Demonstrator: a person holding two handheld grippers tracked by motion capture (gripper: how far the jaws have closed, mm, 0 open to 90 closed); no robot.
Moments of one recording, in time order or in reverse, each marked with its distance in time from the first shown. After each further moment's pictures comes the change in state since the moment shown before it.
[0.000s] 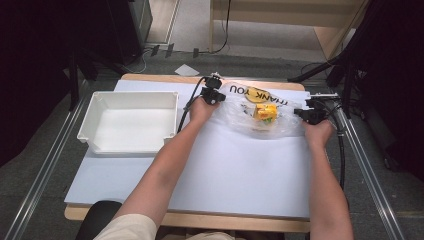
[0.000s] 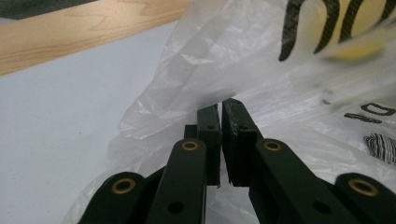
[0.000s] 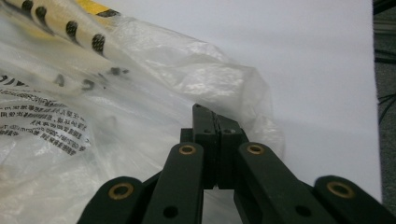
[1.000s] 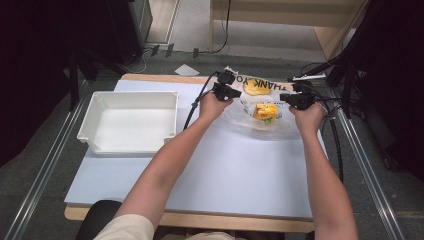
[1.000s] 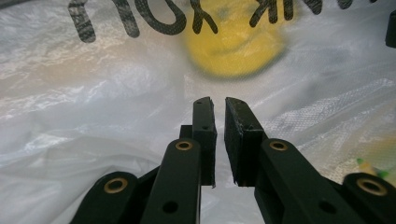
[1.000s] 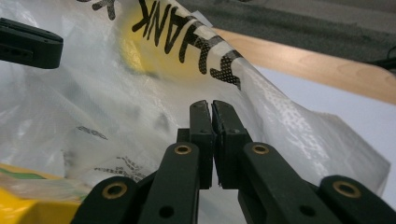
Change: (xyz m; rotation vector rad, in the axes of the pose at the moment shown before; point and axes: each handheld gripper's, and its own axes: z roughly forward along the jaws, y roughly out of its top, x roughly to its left) left arm -0.045 0.024 -0.015 -0.027 -0.128 0.051; right arm 0.067 0.053 -0.022 -0.033 0.081 -0.143
